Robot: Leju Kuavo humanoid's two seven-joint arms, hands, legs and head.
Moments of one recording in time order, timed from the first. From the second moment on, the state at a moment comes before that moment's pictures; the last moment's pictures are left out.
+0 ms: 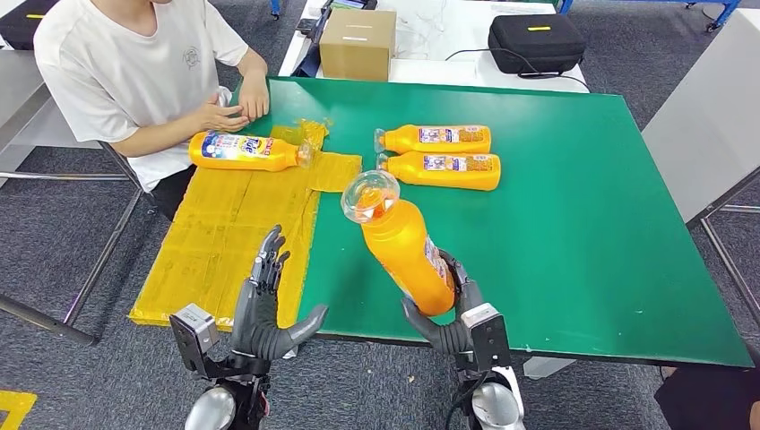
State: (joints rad) left arm 0.10 -0.23 -0.29 -1.48 0.07 -0.03 -0.50; right arm 0.00 0.20 0.21 -1.35 0.27 -0.04 -0.57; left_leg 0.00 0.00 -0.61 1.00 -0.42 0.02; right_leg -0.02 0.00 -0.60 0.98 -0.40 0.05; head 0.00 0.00
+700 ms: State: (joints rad) left arm 0.07 -0.24 -0.31 -1.48 0.11 -0.02 -0.40; right arm -0.08 0.21 0.33 -1.26 0.50 -0.14 -0.52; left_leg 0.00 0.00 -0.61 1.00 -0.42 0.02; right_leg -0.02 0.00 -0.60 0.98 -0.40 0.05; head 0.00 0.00
